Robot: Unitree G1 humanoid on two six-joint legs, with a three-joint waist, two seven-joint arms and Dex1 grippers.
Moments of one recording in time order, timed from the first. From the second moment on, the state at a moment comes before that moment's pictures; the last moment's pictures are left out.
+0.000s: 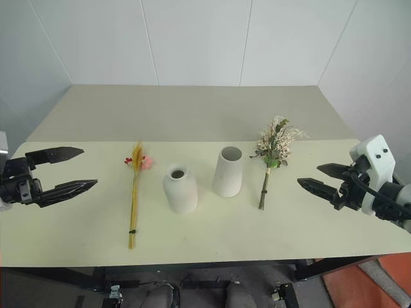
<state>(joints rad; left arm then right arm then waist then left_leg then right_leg) -0.04 1.04 0.67 -0.41 -0.79 0.68 -1.09 -0.06 -1.01 -0.55 -0.40 0.72 0.88 0.78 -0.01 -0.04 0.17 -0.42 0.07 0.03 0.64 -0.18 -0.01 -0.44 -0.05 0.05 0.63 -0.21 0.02</state>
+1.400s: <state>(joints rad) -0.23 0.99 0.44 -0.34 -0.83 0.64 -1.14 -1.01 -0.57 0.04 0.35 0.38 1.51 0.22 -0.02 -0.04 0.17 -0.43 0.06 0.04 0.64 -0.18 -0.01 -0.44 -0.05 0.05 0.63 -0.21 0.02</state>
